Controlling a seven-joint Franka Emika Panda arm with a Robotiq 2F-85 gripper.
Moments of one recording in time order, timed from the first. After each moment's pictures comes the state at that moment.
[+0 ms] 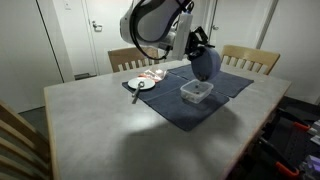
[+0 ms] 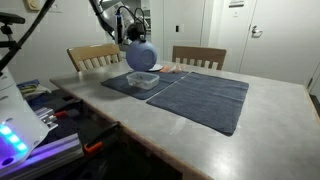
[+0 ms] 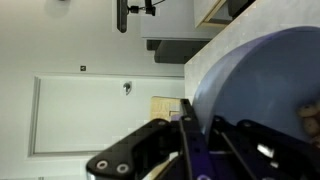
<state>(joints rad) 0.35 0.75 0.08 -1.56 -0.76 1.07 0.98</state>
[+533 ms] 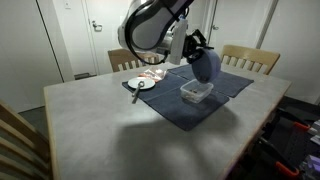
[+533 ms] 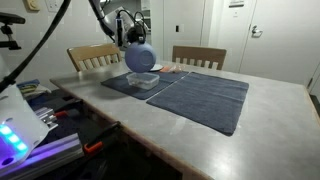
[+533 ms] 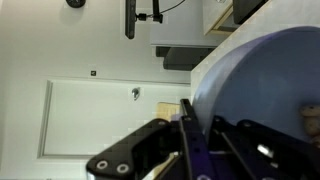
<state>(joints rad) 0.37 0.83 0.08 -1.48 -0.76 1.00 0.98</state>
